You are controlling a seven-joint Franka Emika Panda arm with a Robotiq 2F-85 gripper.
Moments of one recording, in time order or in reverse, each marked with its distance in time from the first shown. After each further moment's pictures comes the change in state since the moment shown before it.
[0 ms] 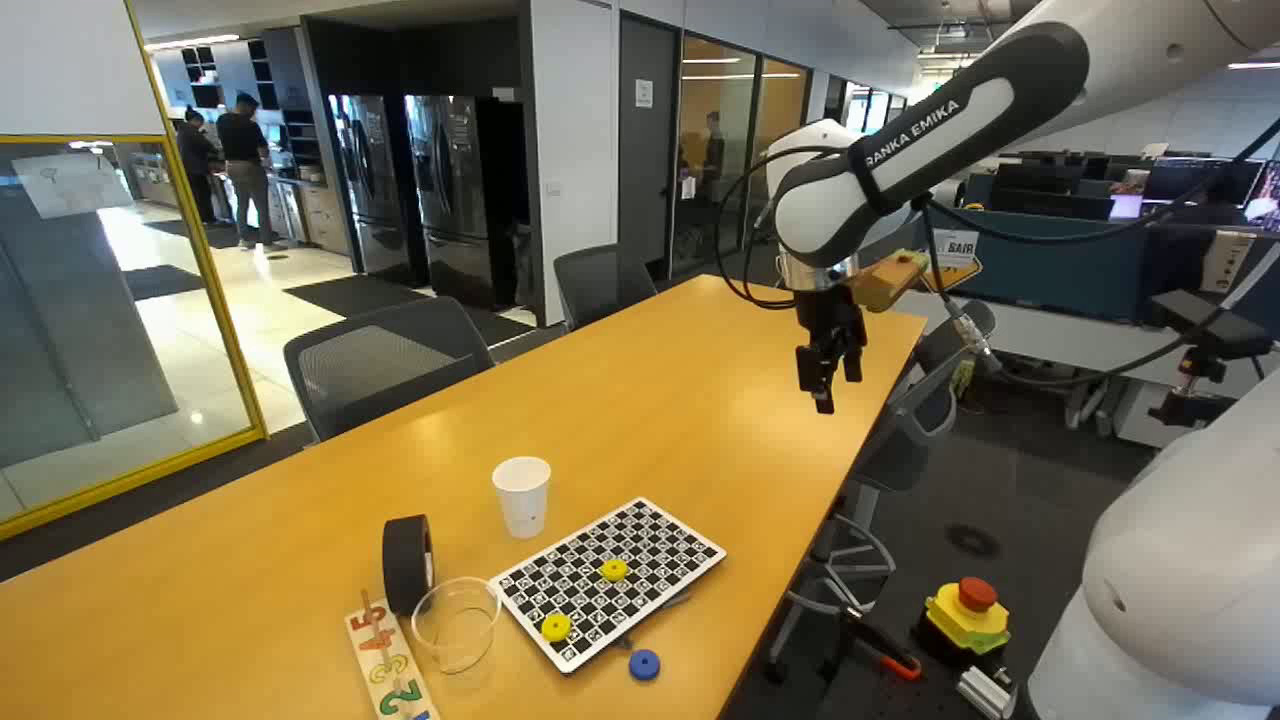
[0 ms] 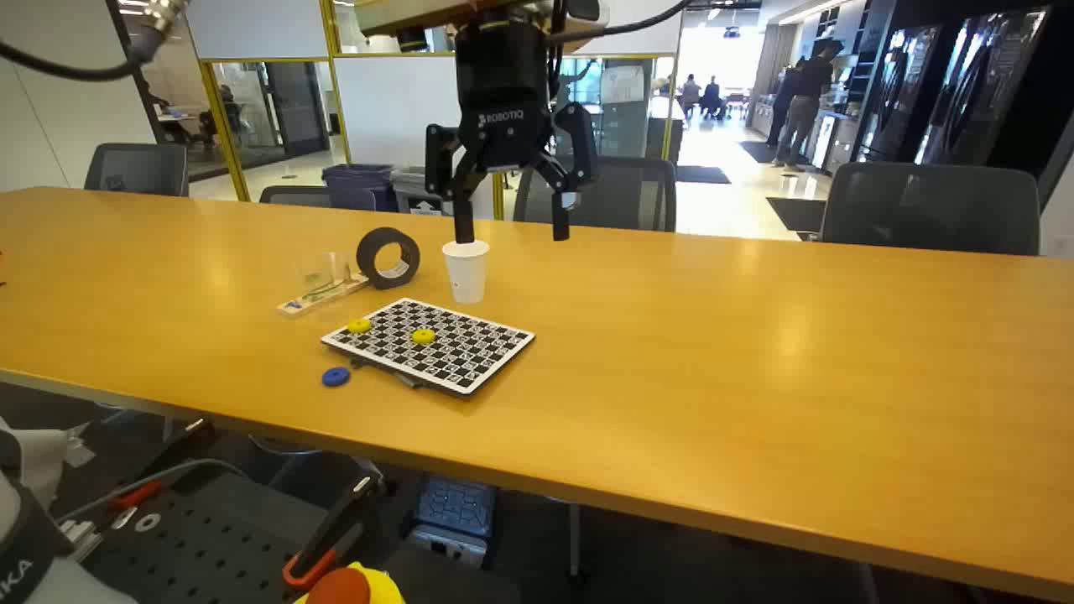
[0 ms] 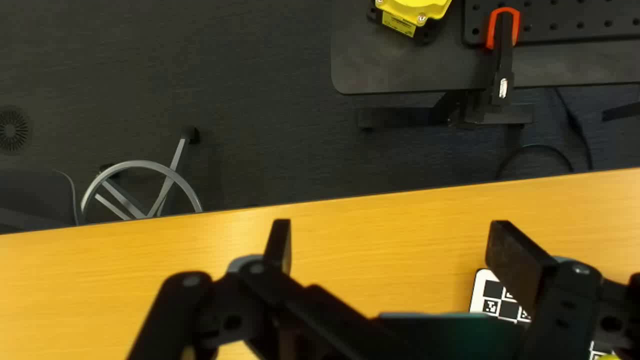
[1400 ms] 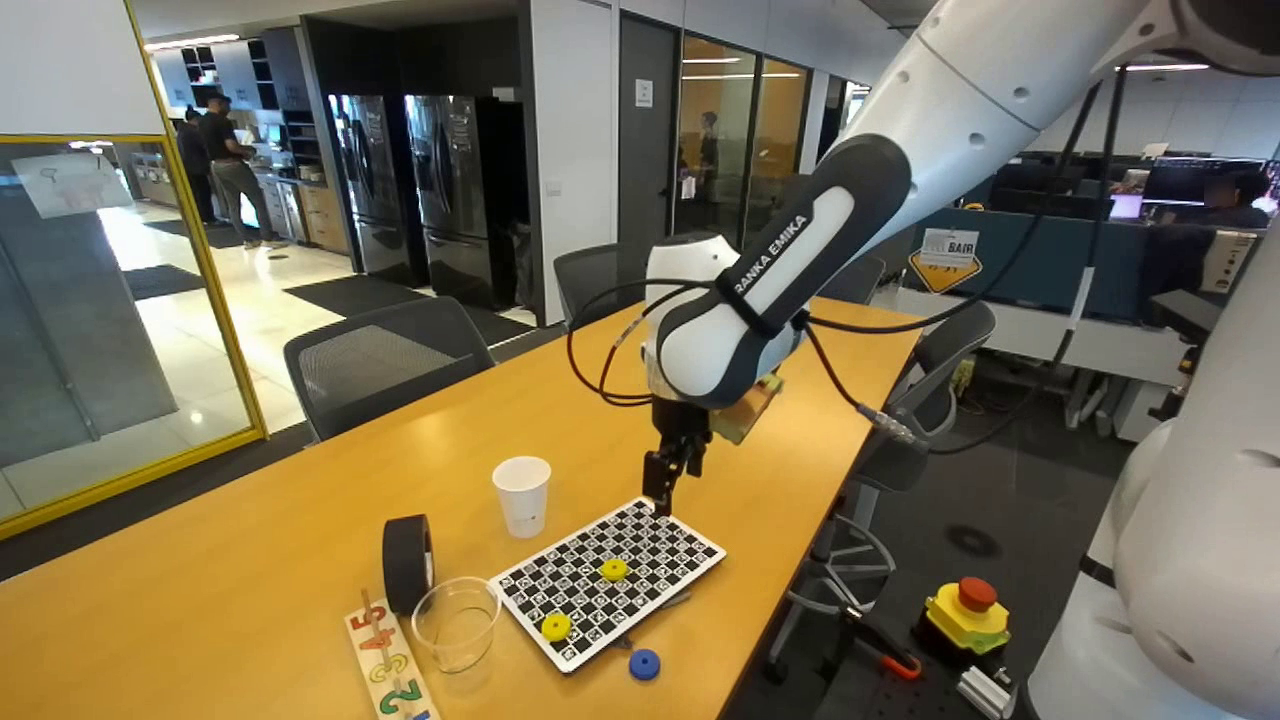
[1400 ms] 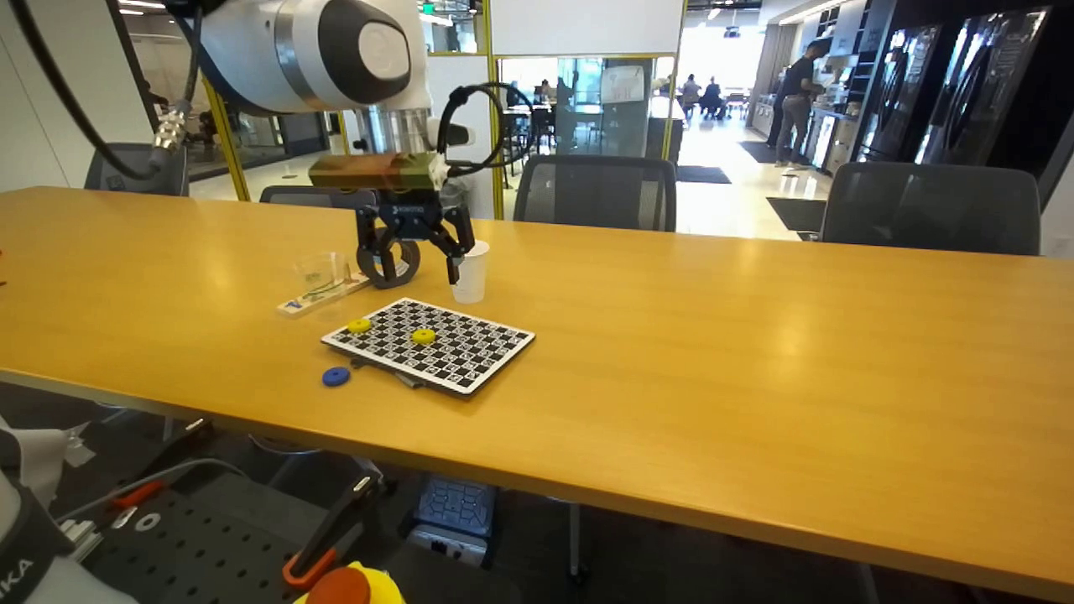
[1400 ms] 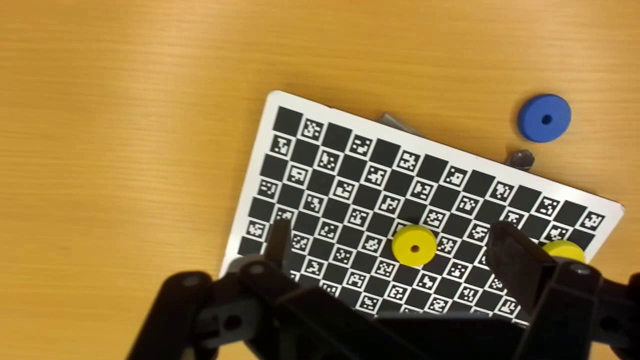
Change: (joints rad) arm 0.219 0.304 0.168 -0.074 0.239 0.575 0.086
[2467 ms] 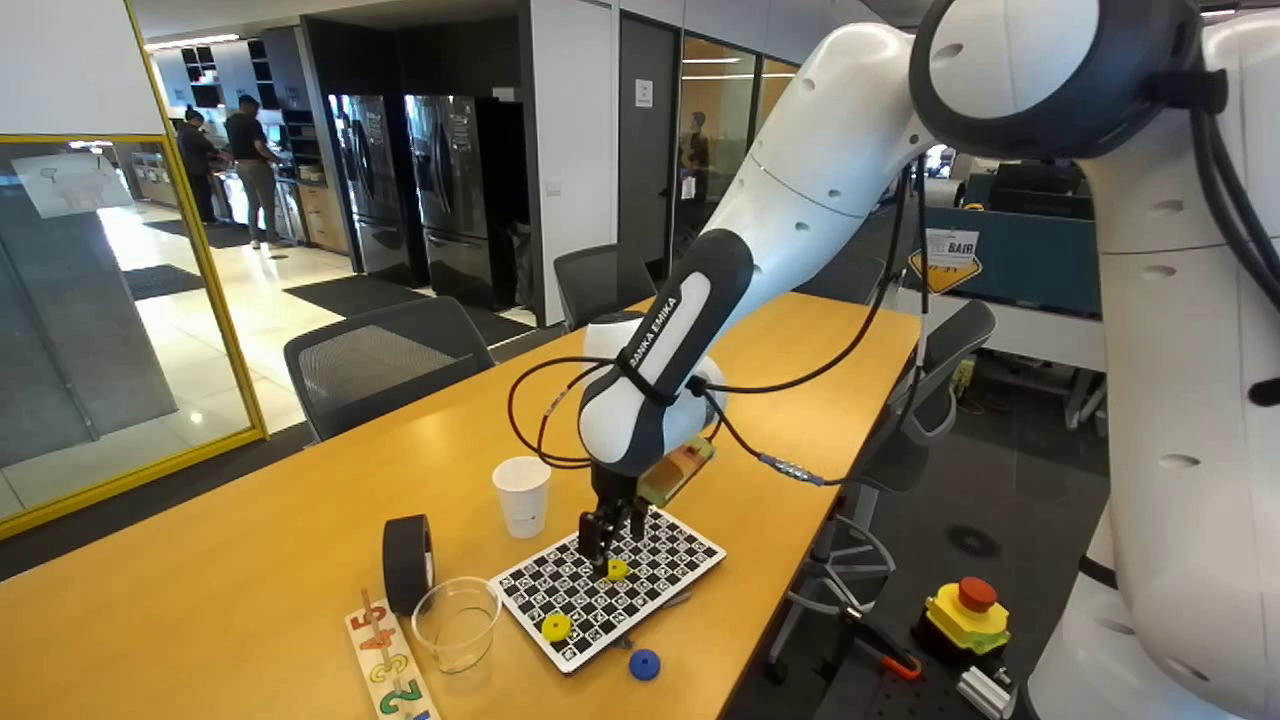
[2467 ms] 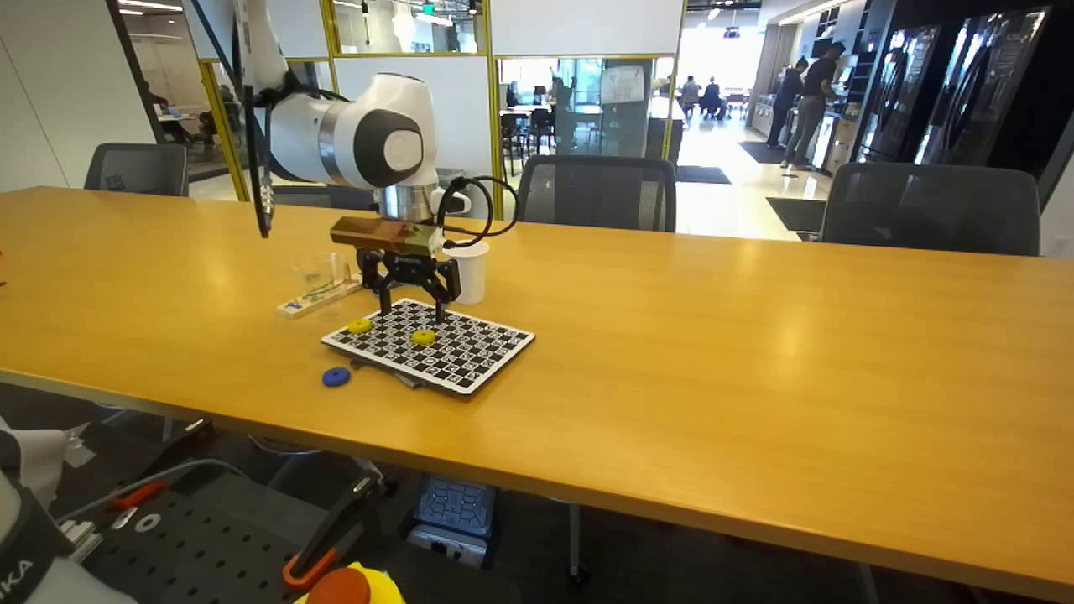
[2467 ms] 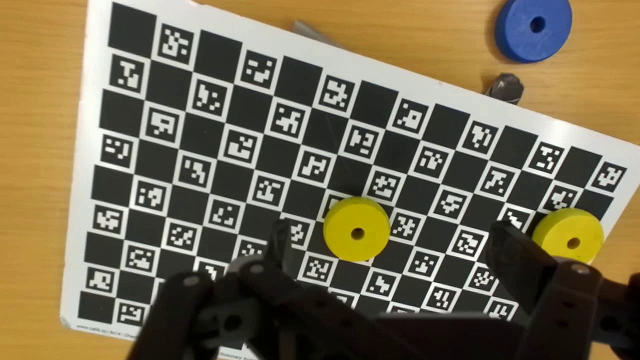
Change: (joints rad) arm 0.014 0.368 0.082 0.214 0.132 0.103 0.002
